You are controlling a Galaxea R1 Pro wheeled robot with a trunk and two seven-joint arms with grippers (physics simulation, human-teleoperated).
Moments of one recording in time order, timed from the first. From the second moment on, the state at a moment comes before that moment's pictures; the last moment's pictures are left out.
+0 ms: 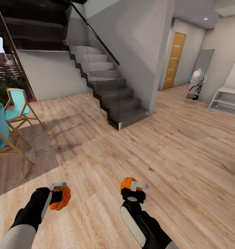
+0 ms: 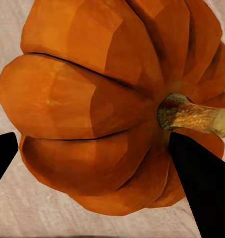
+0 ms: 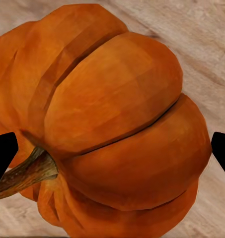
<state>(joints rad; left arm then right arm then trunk) -0.56 0.09 0.28 -0.84 -0.15 0.76 -0.04 -0.46 0.17 0.58 -1.04 -0.56 0.36 -0.88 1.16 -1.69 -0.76</state>
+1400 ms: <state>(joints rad) -0.56 0.09 0.30 -0.84 -0.13 0.77 -0.04 -0.46 0.17 0.58 -1.04 -0.56 0.35 -0.88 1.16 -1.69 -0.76</state>
